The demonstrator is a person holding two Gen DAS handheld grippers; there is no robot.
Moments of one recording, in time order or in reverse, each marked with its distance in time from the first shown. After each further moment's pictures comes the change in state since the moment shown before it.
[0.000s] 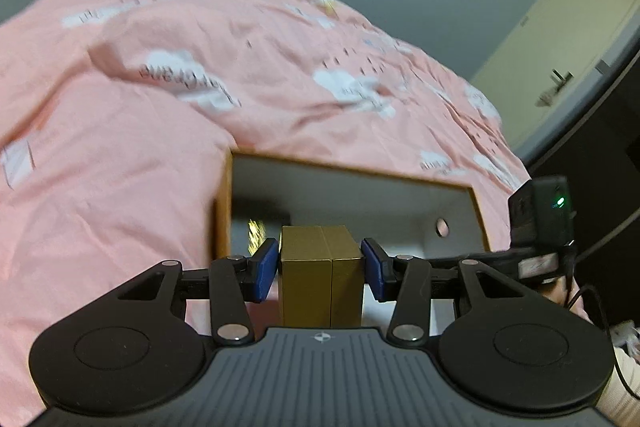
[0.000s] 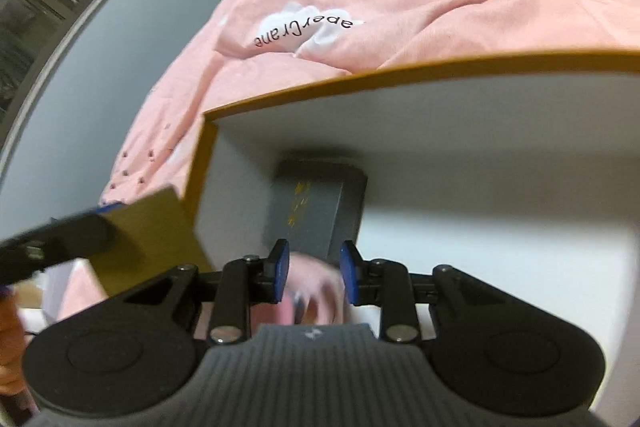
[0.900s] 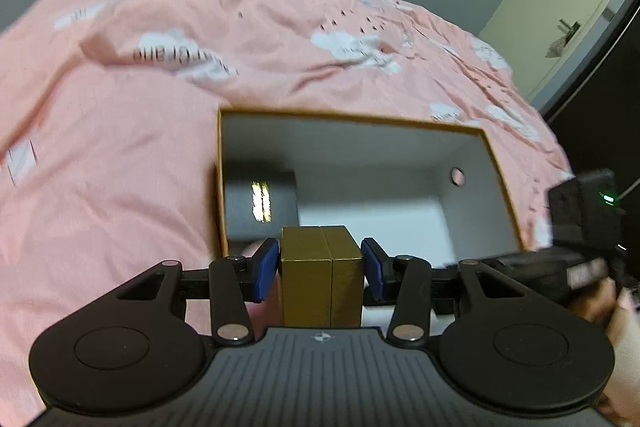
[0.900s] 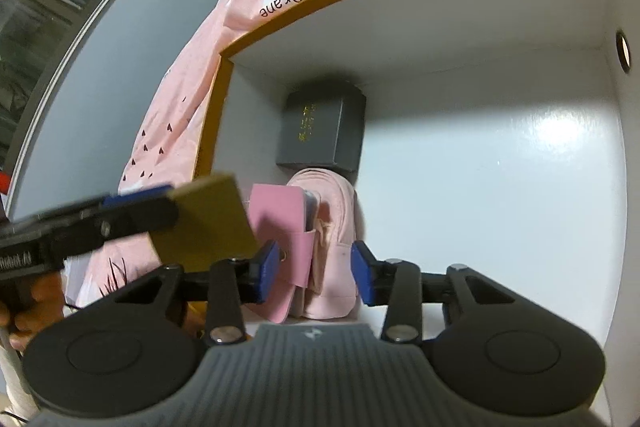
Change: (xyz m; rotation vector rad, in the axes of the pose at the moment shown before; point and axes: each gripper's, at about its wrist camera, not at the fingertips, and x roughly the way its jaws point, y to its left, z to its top) left arm 0.016 -0.022 -0.010 0.123 0.059 0.113; right arm -0.004 0.004 -0.041 0.017 0.023 0.008
